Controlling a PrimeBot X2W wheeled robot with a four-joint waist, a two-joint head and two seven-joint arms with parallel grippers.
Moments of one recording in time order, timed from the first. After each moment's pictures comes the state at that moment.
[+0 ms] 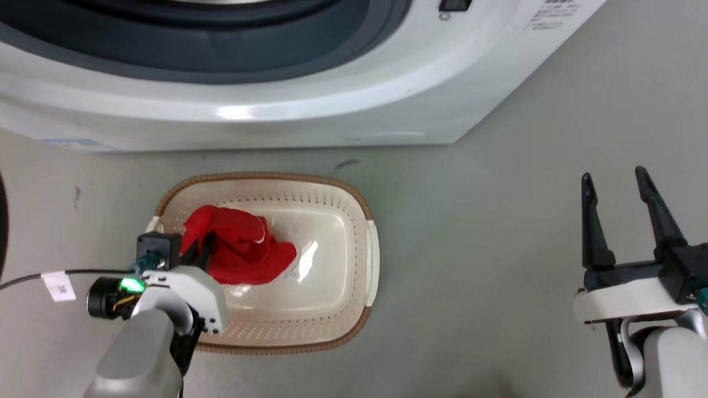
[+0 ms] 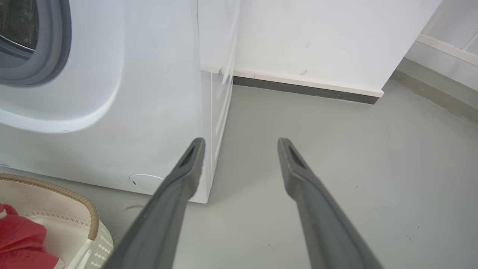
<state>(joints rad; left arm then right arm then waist) -0.53 0.27 -0.31 0.92 -0.36 -0.12 -0.26 -0.17 -0.05 -0.09 0.06 -0.07 0.13 -0.26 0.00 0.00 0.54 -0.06</state>
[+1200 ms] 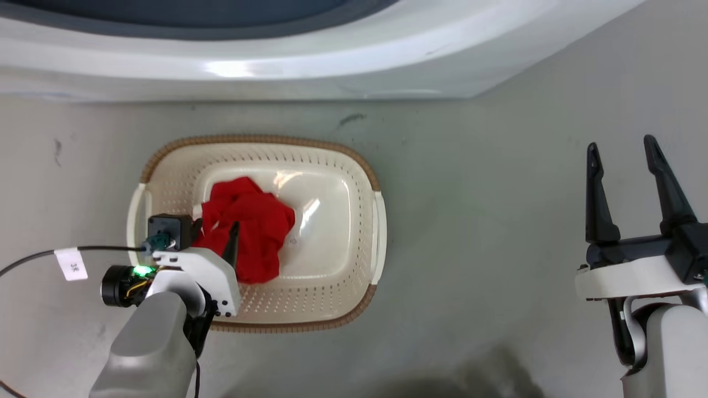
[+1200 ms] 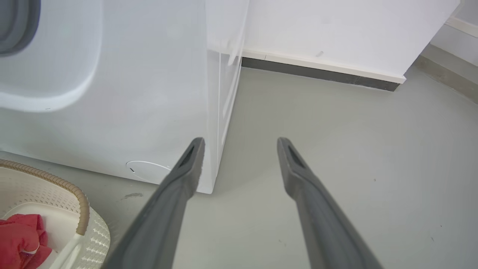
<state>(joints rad) -0.66 0.21 -0.29 1.10 -0.37 -0.13 -0.26 -0.25 -0.05 -0.09 0.04 -0.08 0.13 -0.26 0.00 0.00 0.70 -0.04</state>
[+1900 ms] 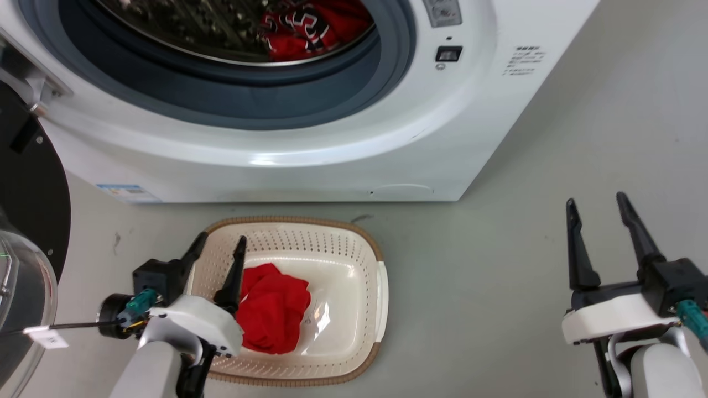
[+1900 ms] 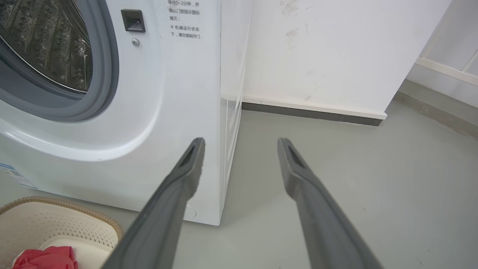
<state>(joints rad) -0.31 0.24 -0.21 0.54 -0.34 -0.13 -0.26 -0.15 -0.05 -0.08 0.11 -0.05 0.13 -0.26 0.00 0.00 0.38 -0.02</state>
